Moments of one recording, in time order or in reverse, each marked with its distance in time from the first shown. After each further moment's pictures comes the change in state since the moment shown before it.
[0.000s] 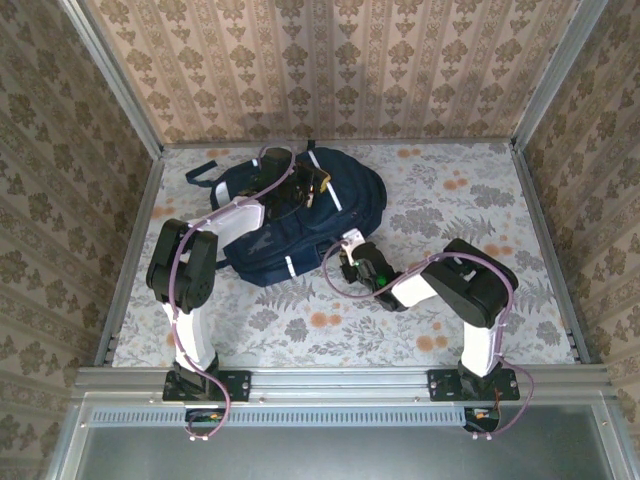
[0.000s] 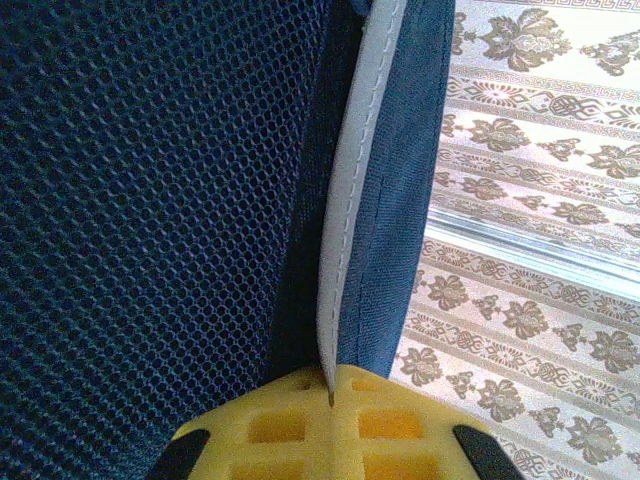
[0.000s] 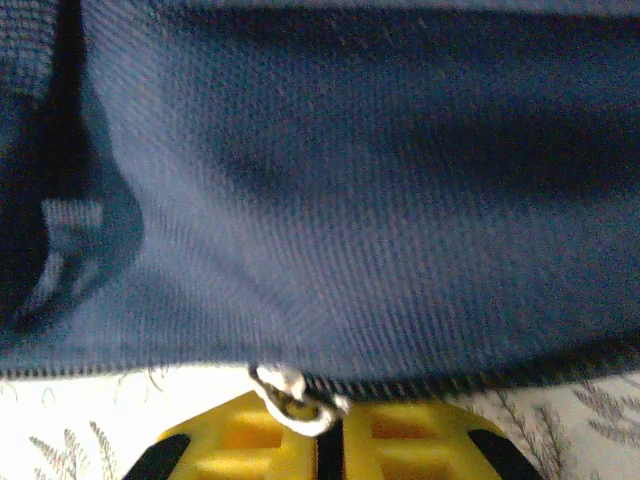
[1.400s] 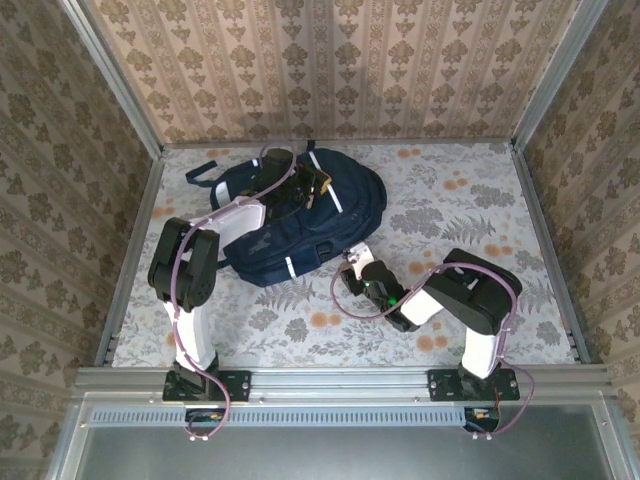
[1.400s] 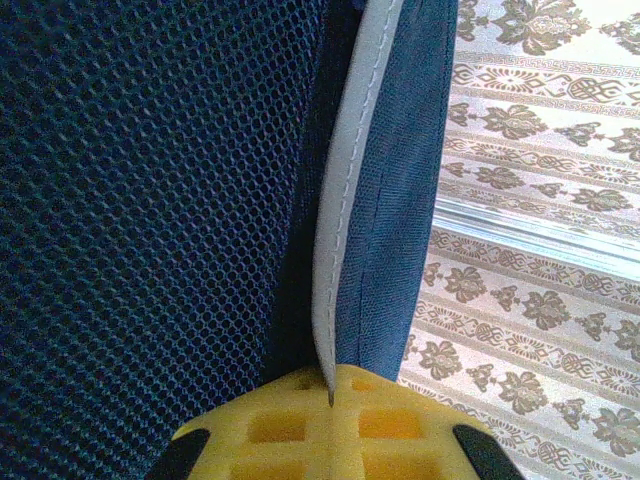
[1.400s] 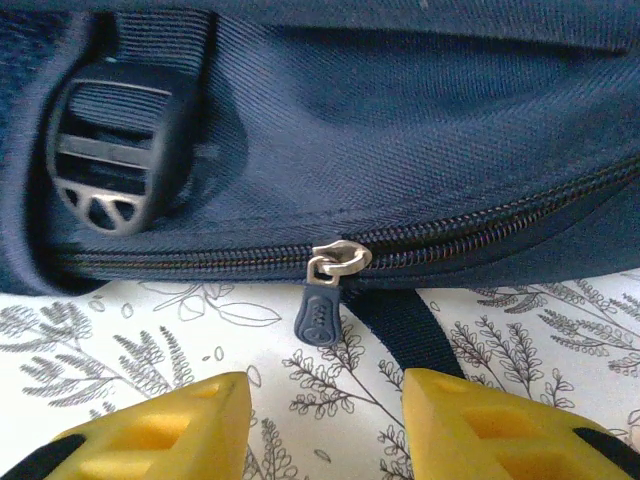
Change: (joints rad) left arm 0.000 0.014 0.006 -0.009 0.011 0.051; right arm 0.066 -0.022 -0.161 0.240 0.079 0.012
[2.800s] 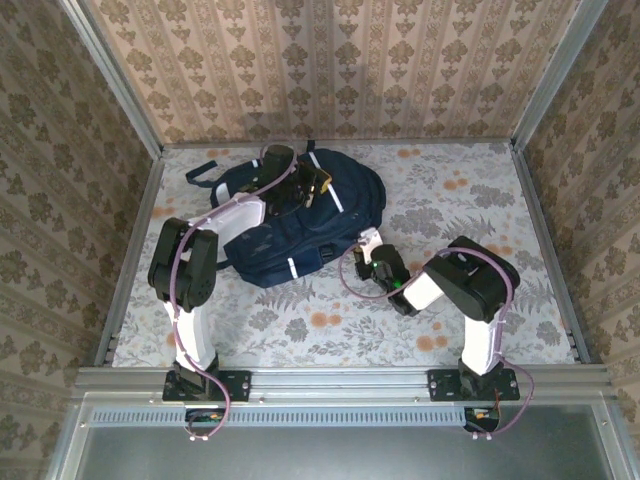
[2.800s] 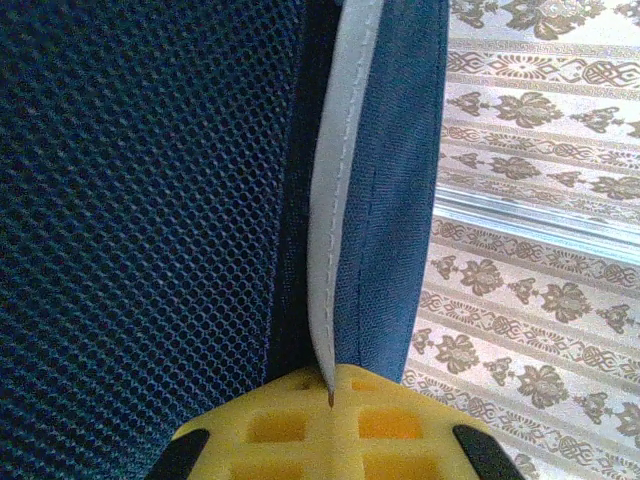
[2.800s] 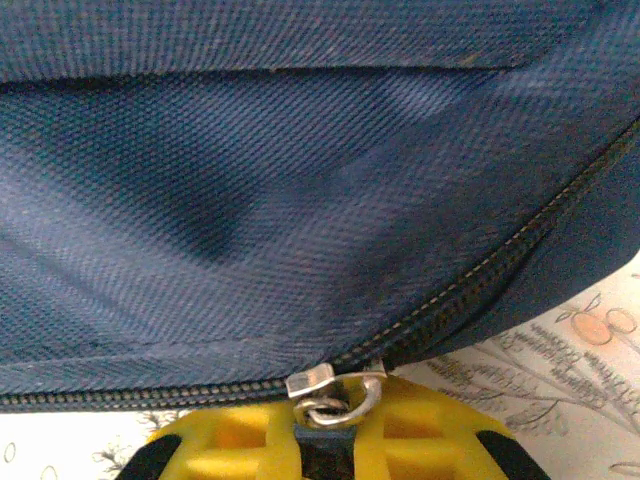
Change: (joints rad) left arm 0.000 0.000 0.055 -0.100 0.007 0.067; right arm -0.173 0.033 0.059 -0.036 -0.123 -0.043
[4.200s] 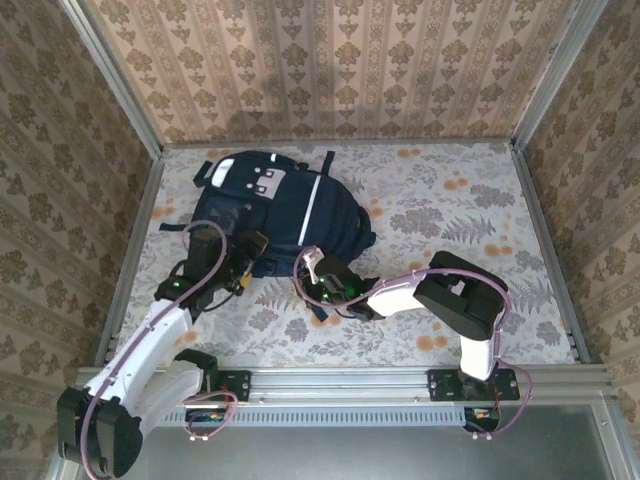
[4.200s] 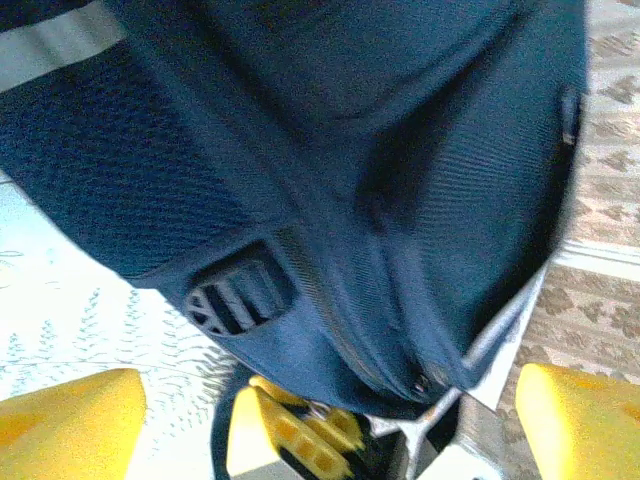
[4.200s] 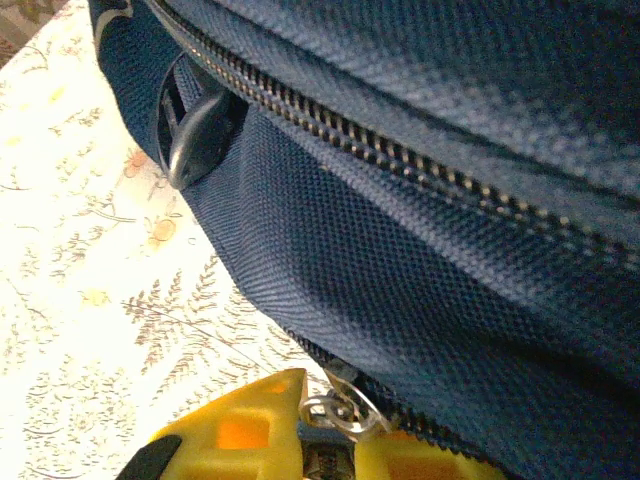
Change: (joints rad) left arm 0.121 -1.034 -0.830 -0.415 -0.228 0.134; right arm 0.350 -0.008 0.289 -0.408 -0.217 0.403
